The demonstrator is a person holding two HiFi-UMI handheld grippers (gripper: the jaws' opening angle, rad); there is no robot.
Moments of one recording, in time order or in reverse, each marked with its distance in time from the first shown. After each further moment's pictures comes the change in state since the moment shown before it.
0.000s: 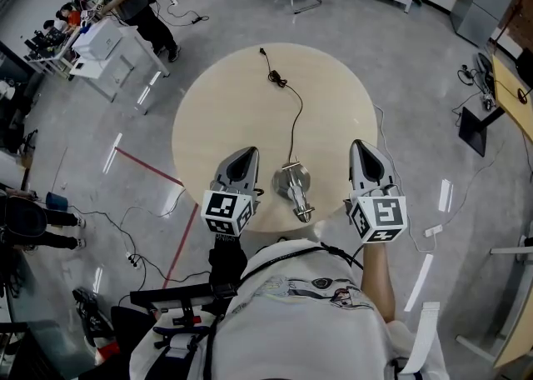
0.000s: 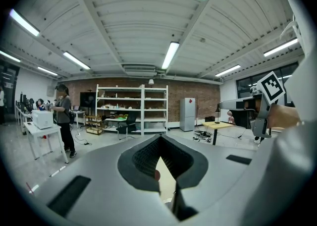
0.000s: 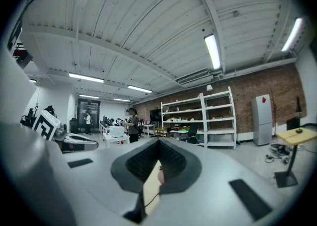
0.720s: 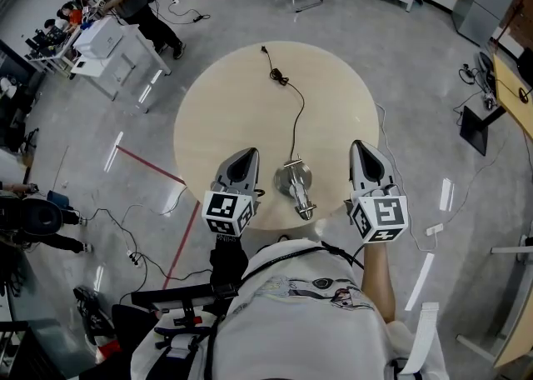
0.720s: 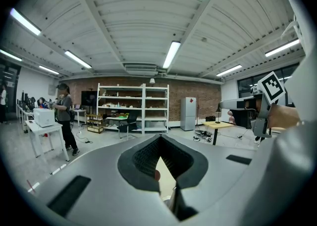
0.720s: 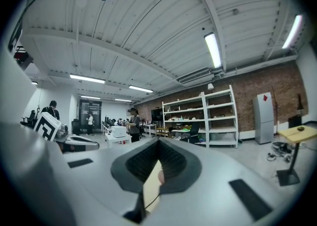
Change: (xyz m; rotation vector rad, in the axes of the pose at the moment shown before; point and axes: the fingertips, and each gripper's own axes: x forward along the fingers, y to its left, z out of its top) left arm -0.007 0.000 -0.006 -0.013 0.012 0.009; right arm -0.004 0.005 -0.003 0.011 0.008 0.019
